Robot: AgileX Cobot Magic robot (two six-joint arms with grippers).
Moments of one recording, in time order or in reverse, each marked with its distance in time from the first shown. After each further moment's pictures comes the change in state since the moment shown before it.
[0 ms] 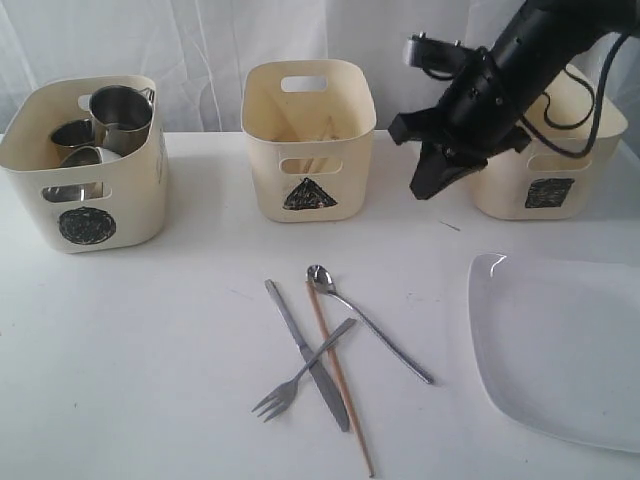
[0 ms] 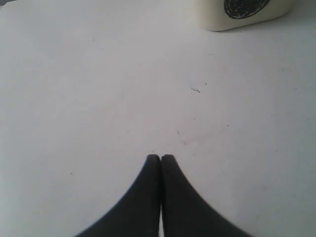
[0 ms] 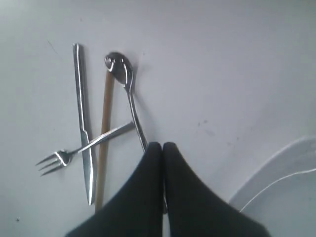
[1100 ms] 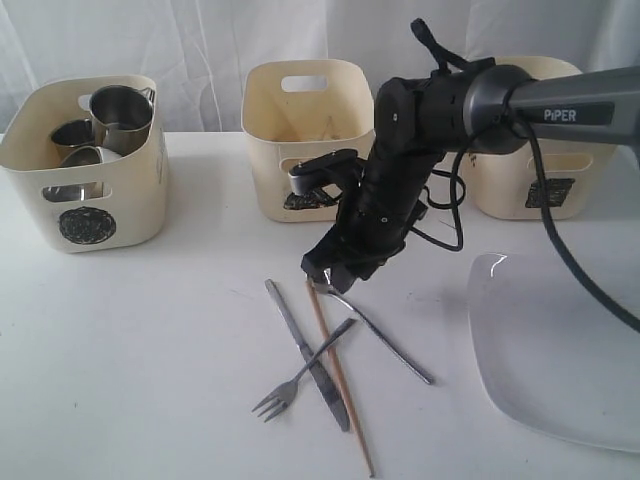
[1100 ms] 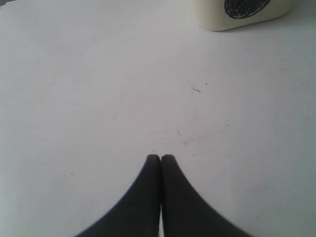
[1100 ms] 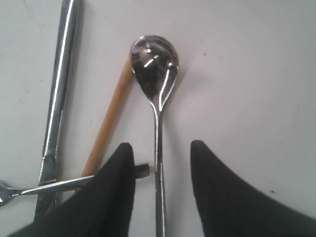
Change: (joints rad) left arm 0.000 0.000 0.000 0.000 0.000 0.000; right arm 0.296 0.115 0.150 -0.227 -0.319 -0.007
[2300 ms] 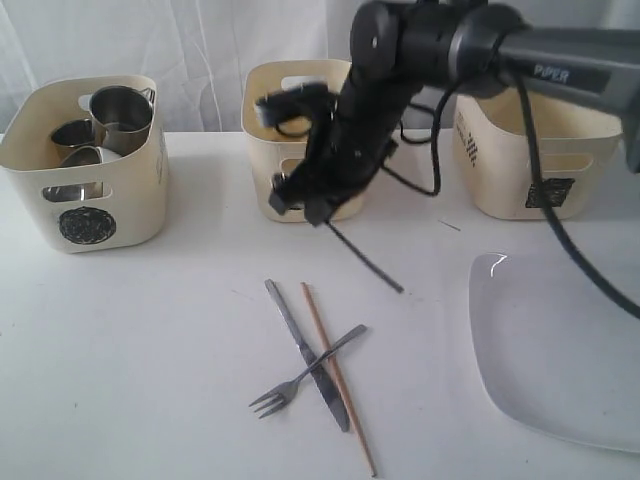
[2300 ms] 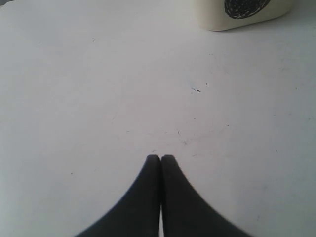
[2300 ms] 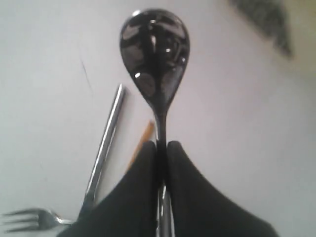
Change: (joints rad) left arm 0.000 0.000 0.000 0.000 0.000 0.000; right arm 0.020 0.004 -0.293 0.004 0.138 -0.022
